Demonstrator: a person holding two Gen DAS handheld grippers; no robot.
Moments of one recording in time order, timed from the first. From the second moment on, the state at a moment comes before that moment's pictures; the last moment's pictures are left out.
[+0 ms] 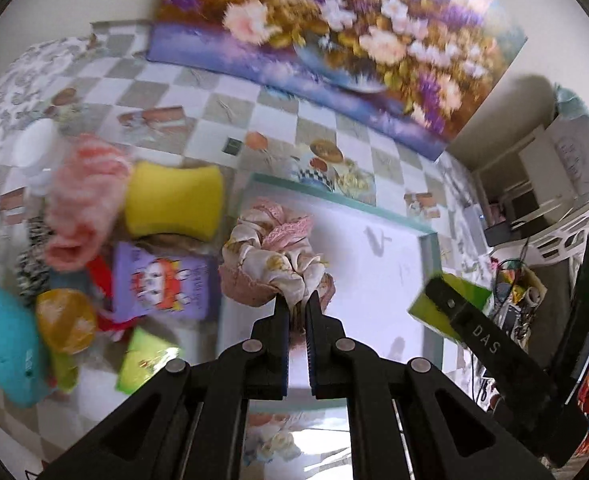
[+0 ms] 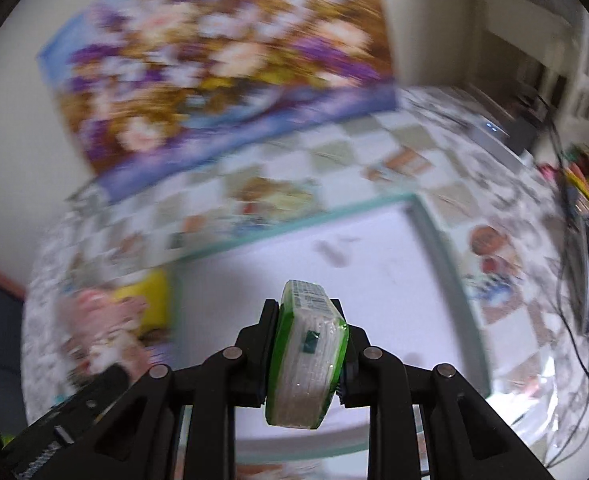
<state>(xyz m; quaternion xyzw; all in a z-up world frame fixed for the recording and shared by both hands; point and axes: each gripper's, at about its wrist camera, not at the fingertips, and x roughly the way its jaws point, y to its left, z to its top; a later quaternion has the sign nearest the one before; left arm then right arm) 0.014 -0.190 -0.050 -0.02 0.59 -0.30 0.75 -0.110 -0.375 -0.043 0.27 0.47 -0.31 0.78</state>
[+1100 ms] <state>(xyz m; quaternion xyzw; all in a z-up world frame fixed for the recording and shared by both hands) 0.017 -0.246 -0.102 0.07 0.59 -0.27 0.76 -0.109 -0.405 -0.084 0.24 0.51 -0.35 0.74</state>
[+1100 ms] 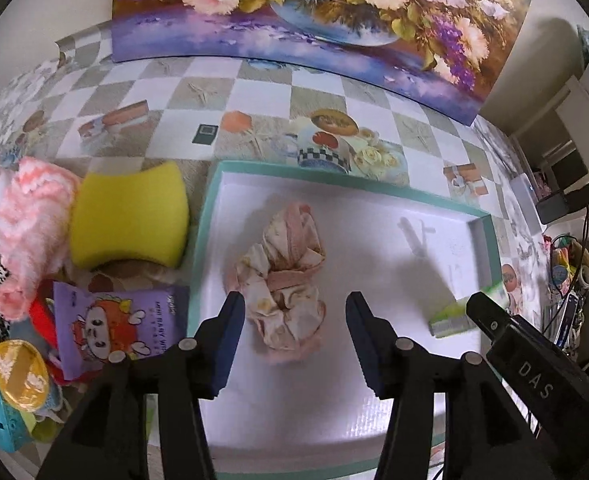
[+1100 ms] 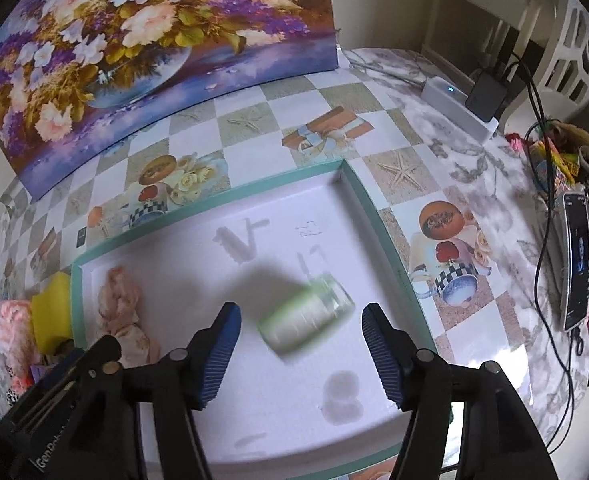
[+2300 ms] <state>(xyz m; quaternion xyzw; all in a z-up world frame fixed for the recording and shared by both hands) 0.067 -0.179 -0.034 0.05 0.42 -0.23 0.87 -0.082 -0.354 -0.029 0.20 0.42 -0.32 0.83</state>
